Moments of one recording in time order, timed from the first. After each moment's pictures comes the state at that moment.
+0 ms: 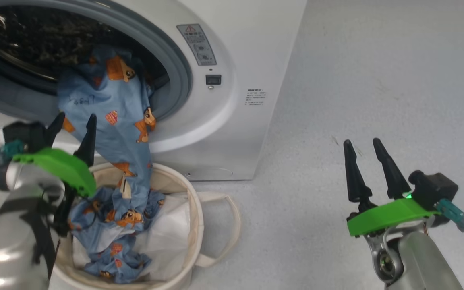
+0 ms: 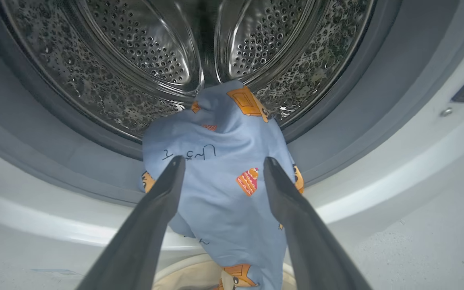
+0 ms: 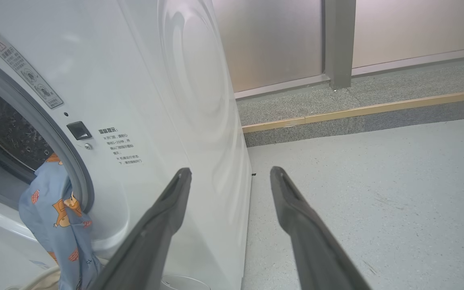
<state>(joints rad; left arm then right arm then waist) -0.69 0.32 -0.26 0.75 -0.44 -0.12 -0.12 -0.27 -0.05 0.09 0.28 0.30 0.13 -0.25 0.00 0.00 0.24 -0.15</state>
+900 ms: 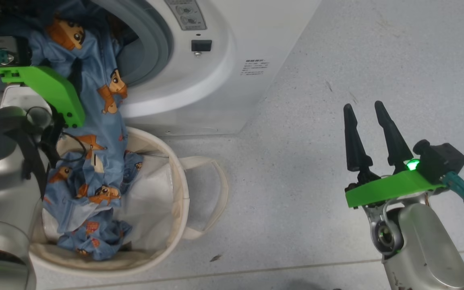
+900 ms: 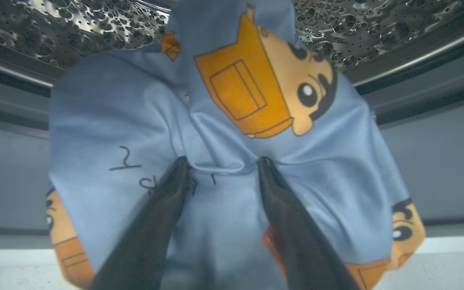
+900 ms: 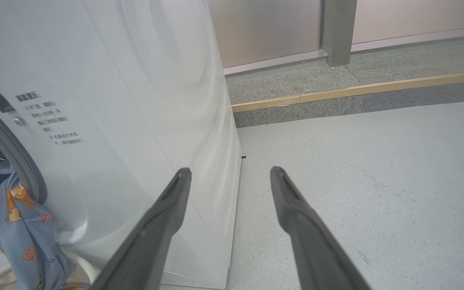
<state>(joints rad) -1.17 0.25 -0.39 1.24 -0.53 -0.13 0.04 -0.37 -0.05 0.10 0.24 0.30 0.13 -0.25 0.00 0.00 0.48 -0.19</state>
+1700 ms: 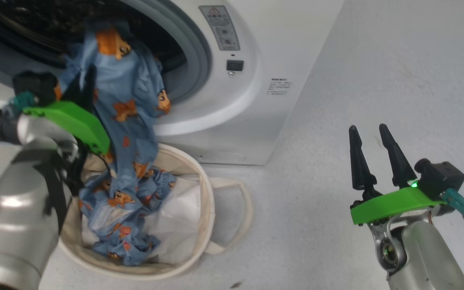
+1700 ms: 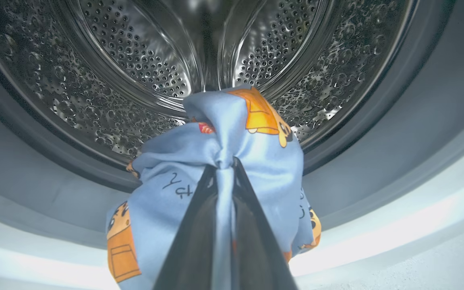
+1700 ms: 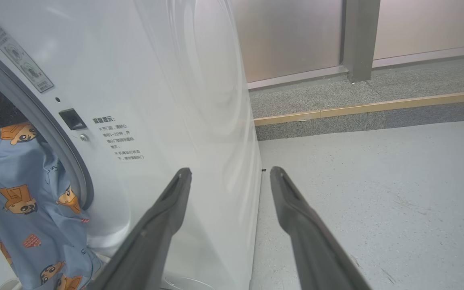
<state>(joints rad) -1.02 0.27 -0.55 1.05 -0.63 -0.12 -0.25 -0.31 -0.05 0.07 0.27 0.28 0.13 -0.25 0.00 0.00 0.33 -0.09</state>
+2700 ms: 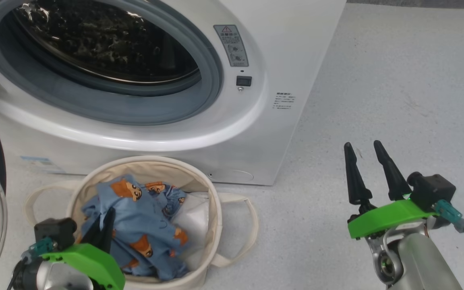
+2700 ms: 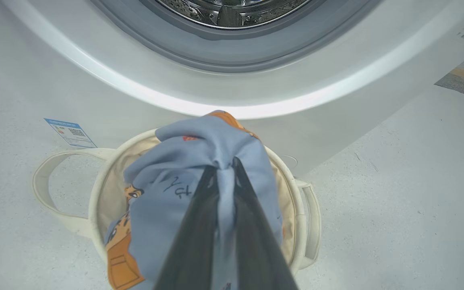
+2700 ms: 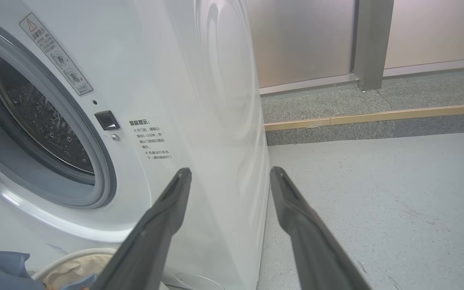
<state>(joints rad) -0.21 0.50 -0.48 0.14 -0.73 0.26 -0.01 -0.27 -0.05 0.08 0.30 0.26 0.13 -0.25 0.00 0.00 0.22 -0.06</state>
